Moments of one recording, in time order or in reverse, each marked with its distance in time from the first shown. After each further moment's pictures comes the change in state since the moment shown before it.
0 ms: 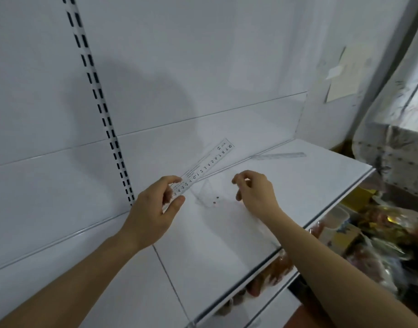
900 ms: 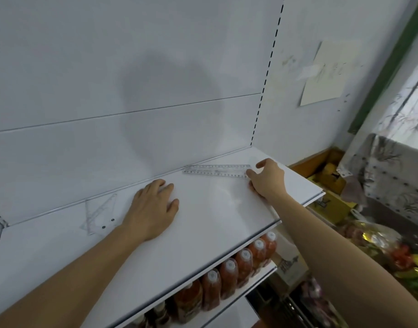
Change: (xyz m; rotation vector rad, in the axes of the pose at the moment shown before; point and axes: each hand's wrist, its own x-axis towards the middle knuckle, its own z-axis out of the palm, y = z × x) left_hand 0.122 0.073 0.222 0.529 -0.329 -0.282; right_hand 0.183 0.158 -0.190 -0.120 0.066 0.200
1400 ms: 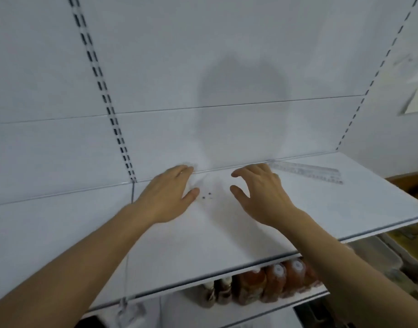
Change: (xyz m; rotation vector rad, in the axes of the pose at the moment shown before) left_hand -0.112 -0.104 -0.093 0.049 -0.002 -0.078; right_hand -0.167 -0.115 0.101 -0.454 -0.283 -0.868
